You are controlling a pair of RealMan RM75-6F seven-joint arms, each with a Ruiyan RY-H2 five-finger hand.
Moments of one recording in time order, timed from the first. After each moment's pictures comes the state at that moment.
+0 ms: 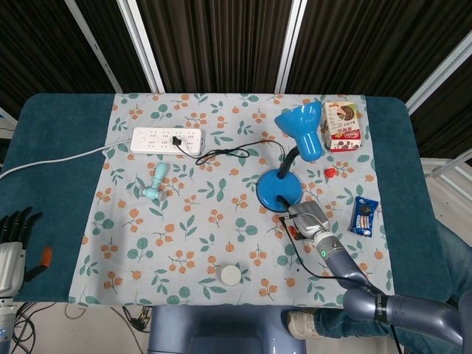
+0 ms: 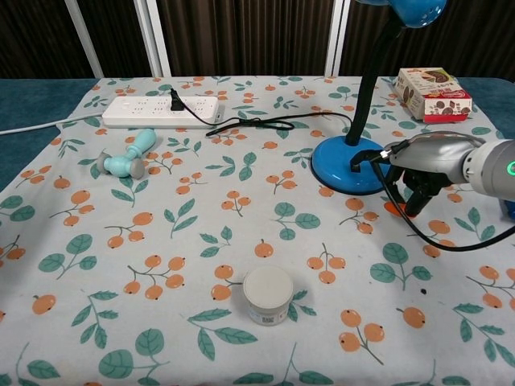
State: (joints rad) left arm -0.03 -1.20 -0.06 -1.71 1.43 1.53 0.13; right arm 0.77 -1.46 0.14 -1.54 -0.81 0.81 -0.53
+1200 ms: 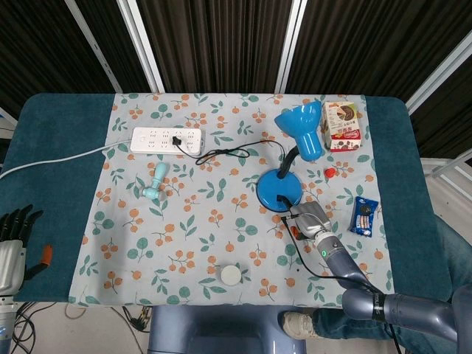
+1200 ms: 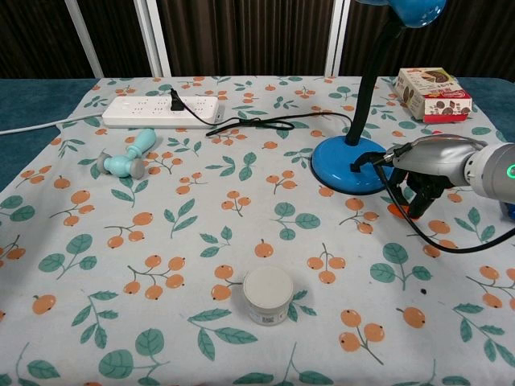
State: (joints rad) left arm -0.04 -1.19 -0.07 -1.73 1.42 1.53 0.14; right arm 0.80 -1.48 0.09 -1.53 -0.78 0.84 -0.52
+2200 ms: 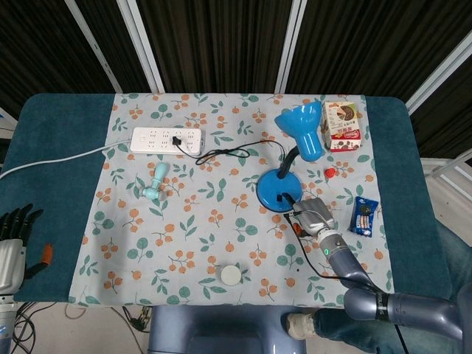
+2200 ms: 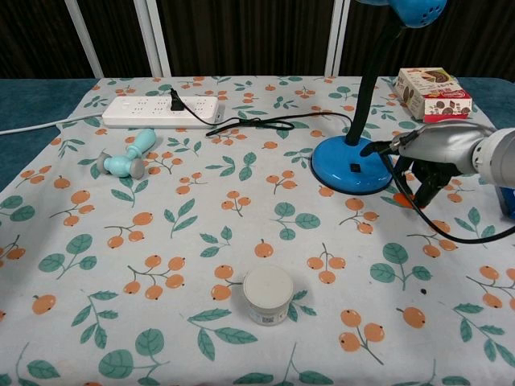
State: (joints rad) left arm -0.04 -1.19 -0.07 -1.75 1.41 1.52 0.14; right arm 0.82 -1.41 0.09 -1.61 -0.74 0.92 -0.55
